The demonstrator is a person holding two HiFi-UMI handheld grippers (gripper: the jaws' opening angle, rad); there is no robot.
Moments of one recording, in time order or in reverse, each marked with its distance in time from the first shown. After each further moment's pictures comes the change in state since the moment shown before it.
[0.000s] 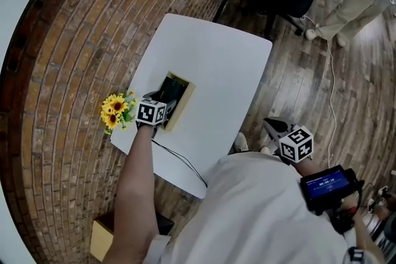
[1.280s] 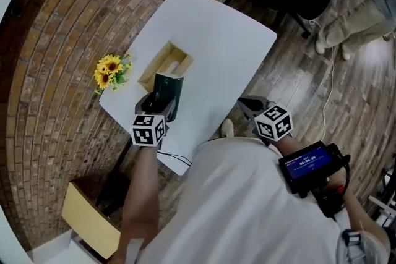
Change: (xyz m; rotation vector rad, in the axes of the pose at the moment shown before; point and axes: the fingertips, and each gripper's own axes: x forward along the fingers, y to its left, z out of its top) left arm -0.115 -0.116 -0.030 -0.269 -0.287 0.207; right arm 0.036 0.044 0.021 -0.159 0.066 0.241
